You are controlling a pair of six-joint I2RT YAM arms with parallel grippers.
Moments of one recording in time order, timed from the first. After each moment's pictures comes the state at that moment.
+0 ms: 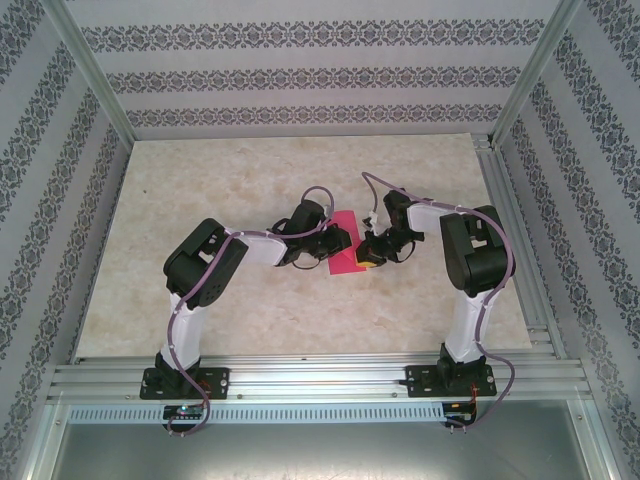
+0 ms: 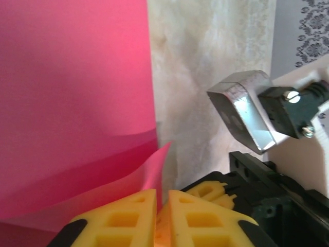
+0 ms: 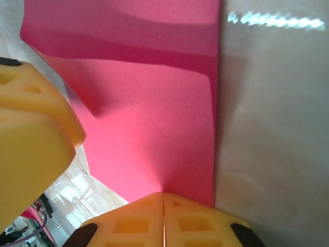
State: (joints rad) left arm -0.68 2.08 1.14 0.30 0.46 -1.08; right arm 0.25 1.98 1.14 -0.68 -0.71 0.16
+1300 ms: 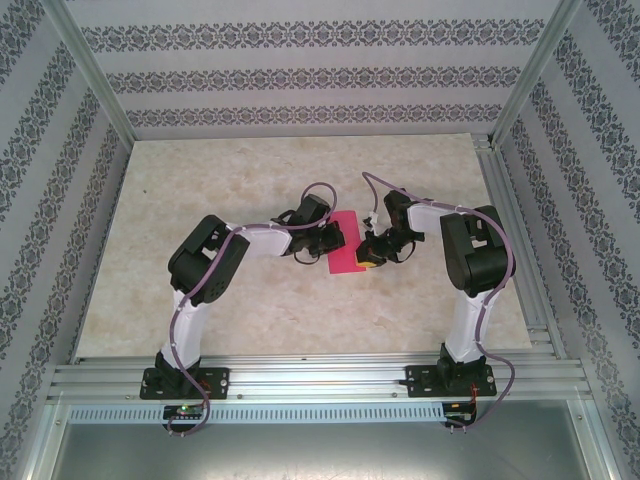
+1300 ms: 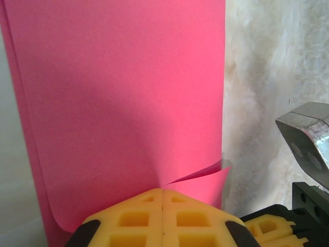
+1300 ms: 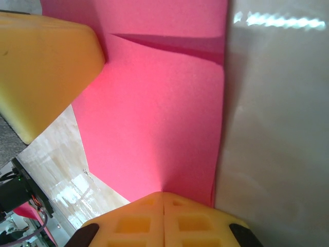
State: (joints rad) left arm -0.66 2.12 1.28 0.01 0.34 -0.95; right arm 0.25 1.98 1.14 -0.68 -0.72 0.16
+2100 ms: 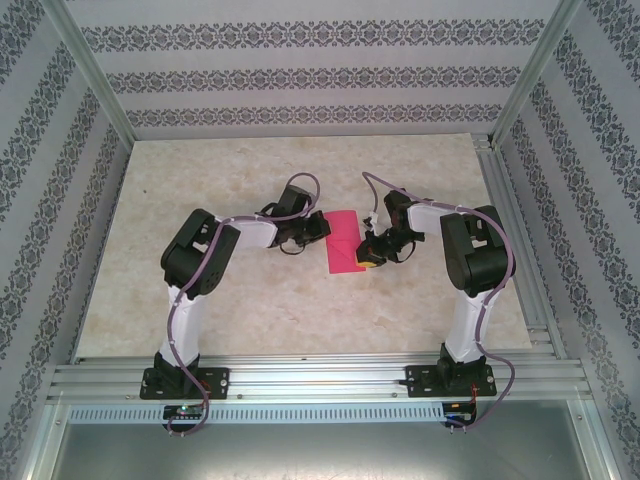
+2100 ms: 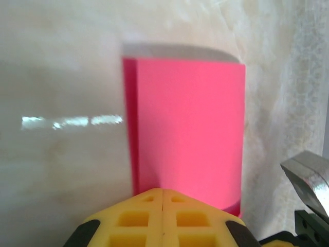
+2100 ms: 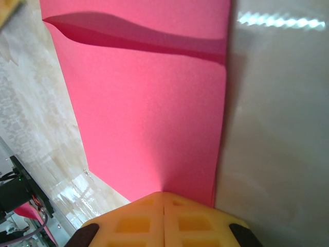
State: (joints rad) left arm -0.53 2.13 1.27 0.07 0.39 -0.88; right arm 0.24 1.98 1.14 -0.68 -0.72 0.16
